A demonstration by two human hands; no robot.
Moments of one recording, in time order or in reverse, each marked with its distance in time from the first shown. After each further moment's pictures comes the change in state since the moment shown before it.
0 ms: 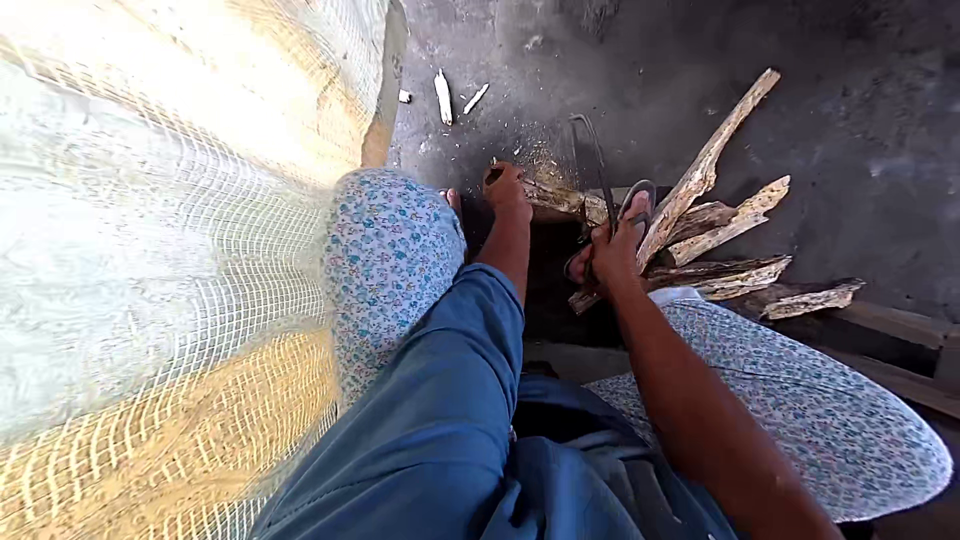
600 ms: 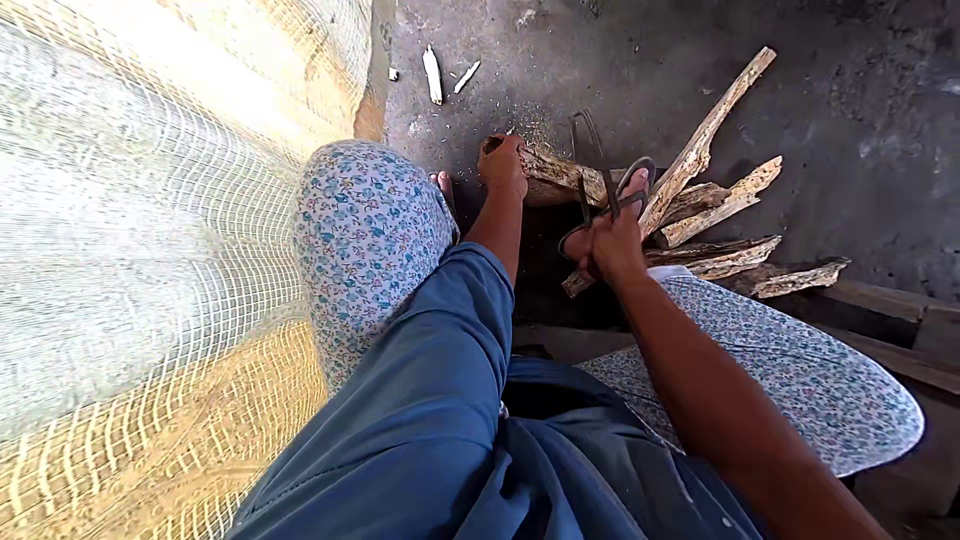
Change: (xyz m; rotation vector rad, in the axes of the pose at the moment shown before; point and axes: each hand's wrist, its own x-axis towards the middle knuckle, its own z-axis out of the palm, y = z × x) left_hand -0.003 0.011 0.004 0.070 -0.073 -0.039; right_hand -0.032 -0.020 -0.005 -0.116 0.072 0.048
